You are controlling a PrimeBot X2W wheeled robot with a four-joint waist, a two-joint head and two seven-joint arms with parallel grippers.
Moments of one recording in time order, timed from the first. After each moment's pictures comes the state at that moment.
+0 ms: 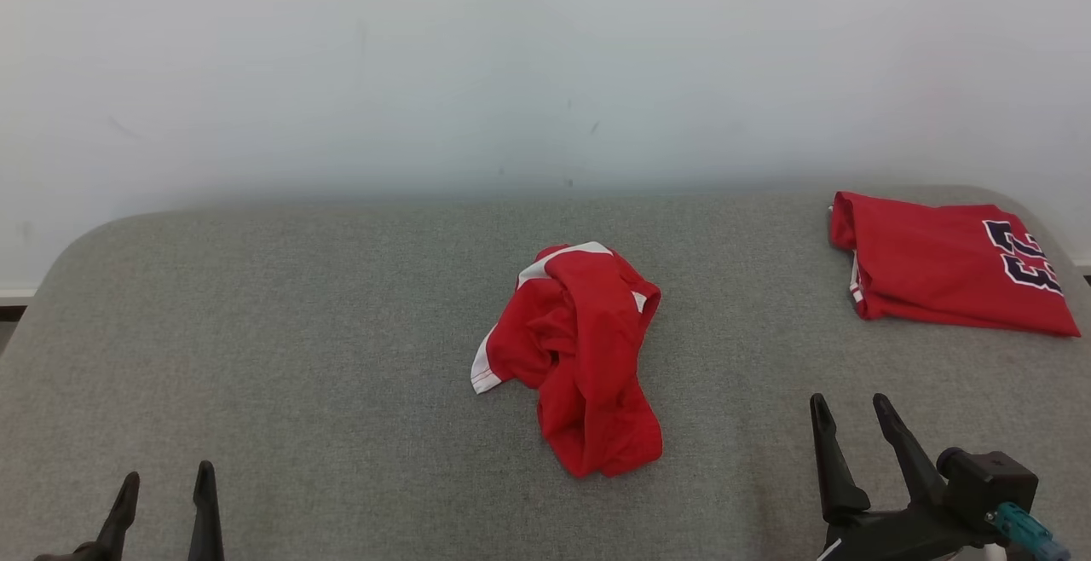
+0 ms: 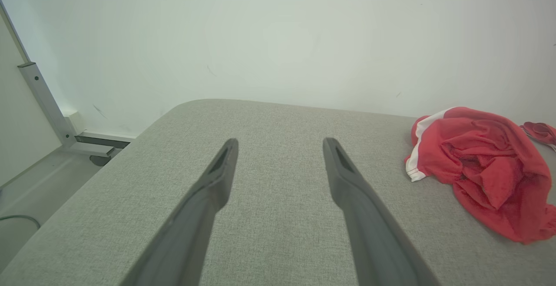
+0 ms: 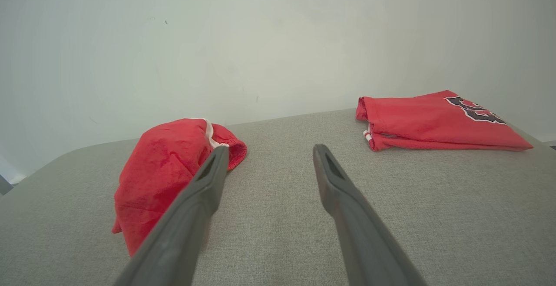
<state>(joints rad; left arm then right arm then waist) 0.08 0.53 -0.28 -0.02 -0.66 0.27 -0.21 0.03 -0.05 -0.07 0.05 0.20 0.13 -0.02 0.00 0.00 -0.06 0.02</state>
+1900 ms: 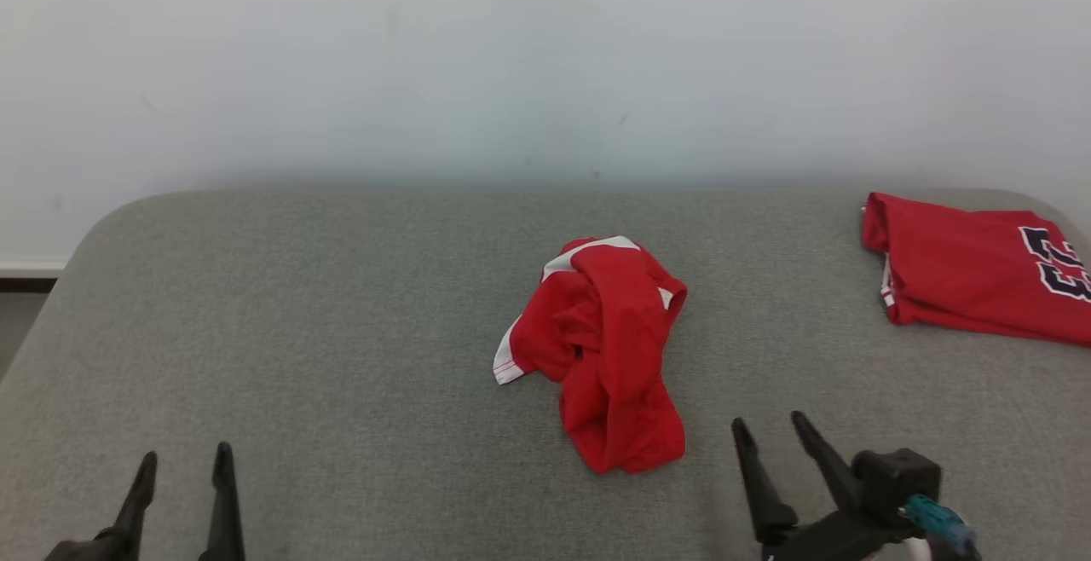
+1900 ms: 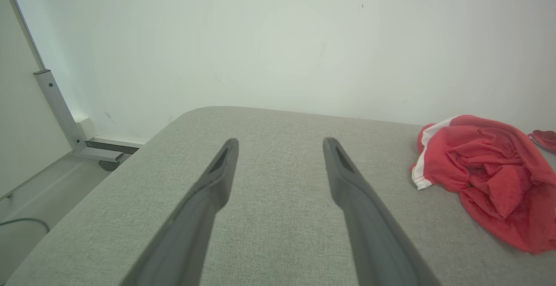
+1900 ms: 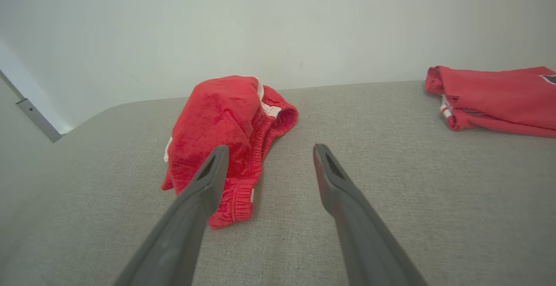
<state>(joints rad) 0.05 0.52 -0.30 -0.02 -0.64 0.28 -0.23 0.01 -0.05 0.04 0.11 0.19 0.13 0.00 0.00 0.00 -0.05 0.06</state>
